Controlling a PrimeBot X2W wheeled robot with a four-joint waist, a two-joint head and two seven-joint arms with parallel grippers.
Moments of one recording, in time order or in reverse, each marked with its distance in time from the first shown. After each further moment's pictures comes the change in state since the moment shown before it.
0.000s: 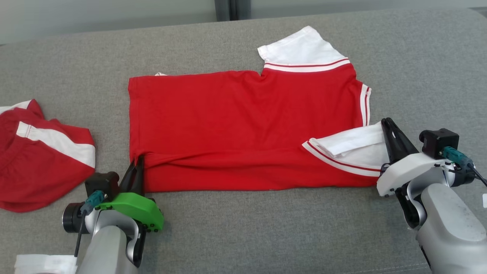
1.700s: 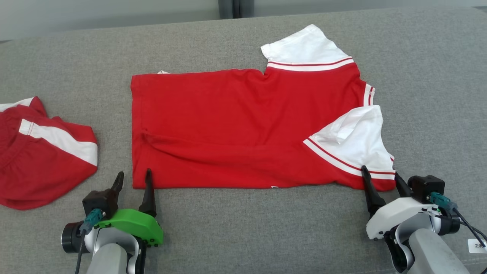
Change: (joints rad) left arm 0.092 -0.001 -0.007 -0.076 -0.035 0.052 0.000; right arm 0.182 0.107 -0.087 -0.012 -0.040 0.000 0.000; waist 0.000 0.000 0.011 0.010
